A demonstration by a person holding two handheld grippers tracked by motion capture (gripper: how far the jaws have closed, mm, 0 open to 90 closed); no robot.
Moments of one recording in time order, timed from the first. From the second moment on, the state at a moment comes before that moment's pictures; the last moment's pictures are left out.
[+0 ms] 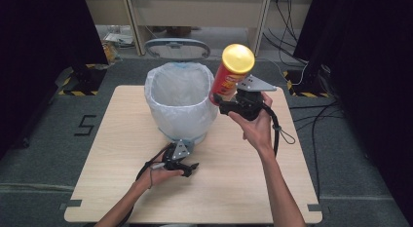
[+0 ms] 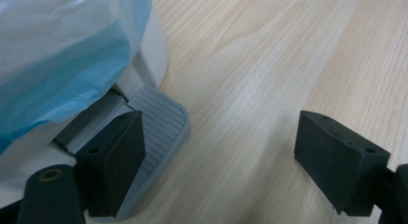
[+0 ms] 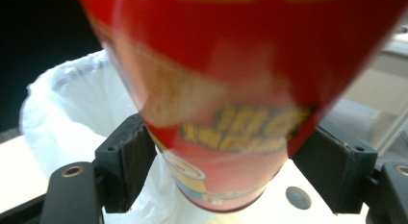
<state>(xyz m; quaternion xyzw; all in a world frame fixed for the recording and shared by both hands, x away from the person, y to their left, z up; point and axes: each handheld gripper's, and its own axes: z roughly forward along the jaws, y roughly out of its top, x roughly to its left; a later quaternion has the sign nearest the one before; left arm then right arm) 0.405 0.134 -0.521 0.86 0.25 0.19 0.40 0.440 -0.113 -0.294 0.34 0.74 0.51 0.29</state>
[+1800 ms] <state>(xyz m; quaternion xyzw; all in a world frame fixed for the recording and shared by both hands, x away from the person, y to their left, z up) 0.406 0.134 -0.521 0.86 0.25 0.19 0.39 0.453 -0.088 -0.258 0.32 0.73 0.53 0.29</state>
